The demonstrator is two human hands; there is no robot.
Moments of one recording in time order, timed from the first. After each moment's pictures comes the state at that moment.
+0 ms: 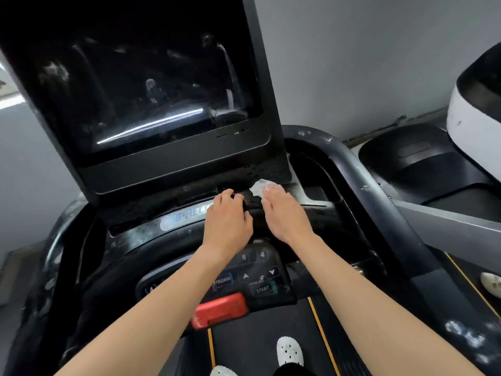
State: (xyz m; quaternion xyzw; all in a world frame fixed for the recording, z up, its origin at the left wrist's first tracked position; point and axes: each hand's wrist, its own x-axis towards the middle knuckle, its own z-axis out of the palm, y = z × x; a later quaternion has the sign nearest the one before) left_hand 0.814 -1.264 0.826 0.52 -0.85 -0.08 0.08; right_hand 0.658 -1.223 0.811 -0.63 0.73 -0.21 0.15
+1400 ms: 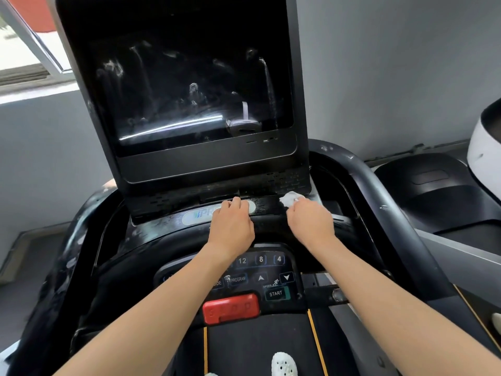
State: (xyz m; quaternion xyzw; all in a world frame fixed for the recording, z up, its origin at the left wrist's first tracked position) left_hand 0.848 -1.270 0.830 0.51 -0.85 -0.04 0.07; right_hand 0.660 -1.226 0.827 -0.58 0.81 -0.07 0.05
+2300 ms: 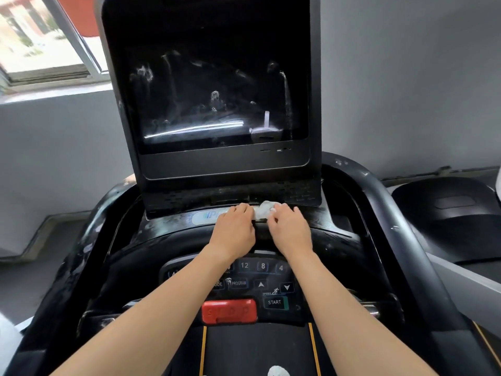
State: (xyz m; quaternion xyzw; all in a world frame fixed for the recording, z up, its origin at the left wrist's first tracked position) left_hand 0.854 -1.271 0.839 0.53 -0.84 -0.09 0.05; right_hand 0.701 -1.248 0.803 -0.59 0.75 -0.26 0.15
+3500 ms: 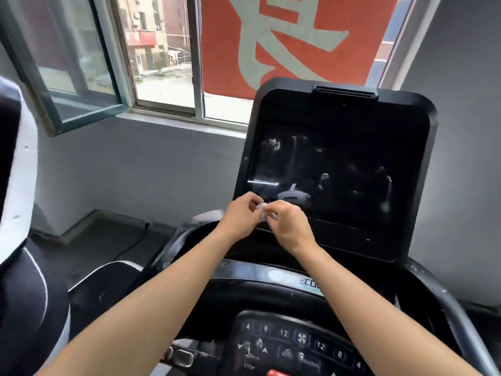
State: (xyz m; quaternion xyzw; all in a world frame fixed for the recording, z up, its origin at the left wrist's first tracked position) left_hand 1.046 -1.351 0.970 0.62 -0.64 -0.27 0.37; right_hand 0.888 -1.346 0.972 -0.79 0.50 -0.33 0.10
